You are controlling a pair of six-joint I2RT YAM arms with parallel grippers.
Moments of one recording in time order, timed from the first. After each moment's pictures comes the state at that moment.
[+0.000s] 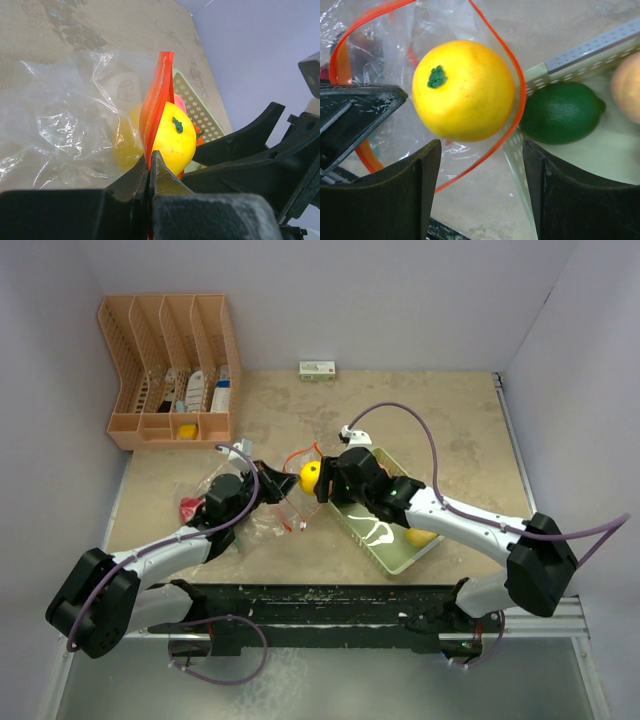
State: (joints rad) left arm -0.55 1.17 0.40 0.65 0.07 -0.83; right arm 0.87 1.40 0.99 -0.25 0.26 0.65
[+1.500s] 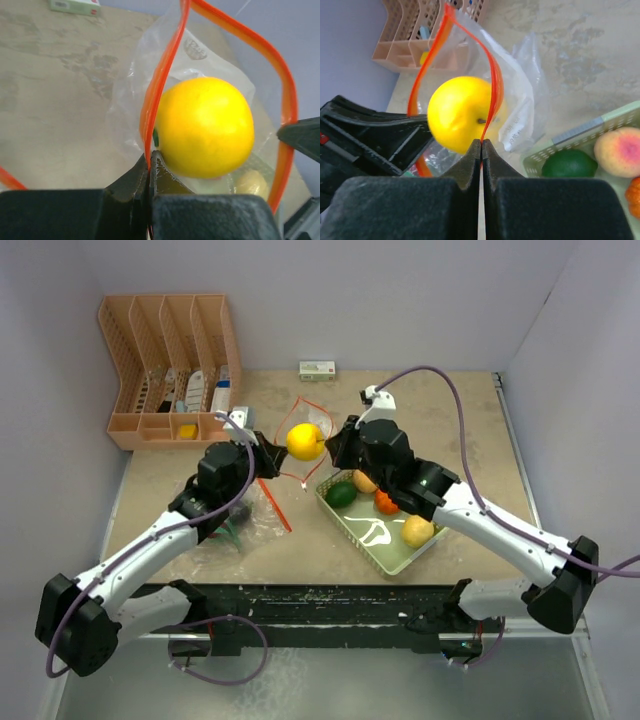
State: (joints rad) left arm -0.57 1.07 0.70 0.22 -0.03 -0.55; right arm 0.86 1.28 1.19 -0.26 0.35 0.63
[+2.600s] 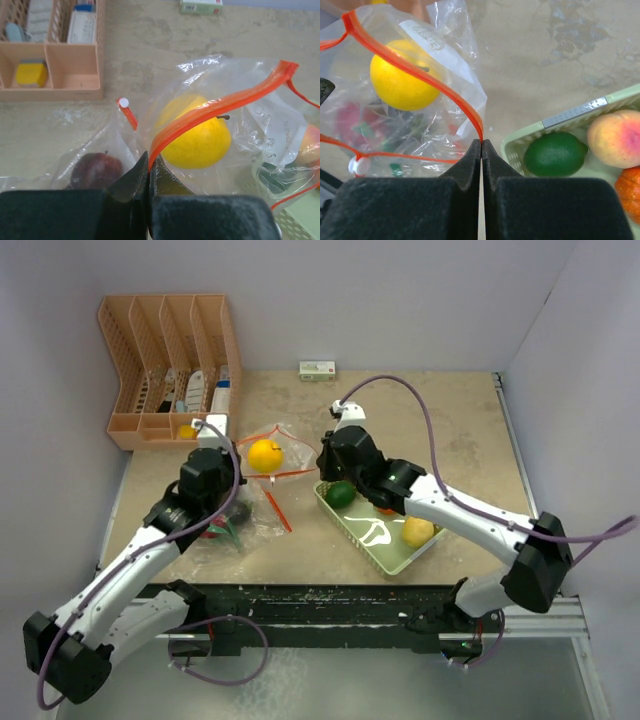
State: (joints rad) left arm -0.51 0.89 0.80 -0.24 -0.41 -0.26; right arm 0.88 1.40 1.21 -0.29 0.34 0.54
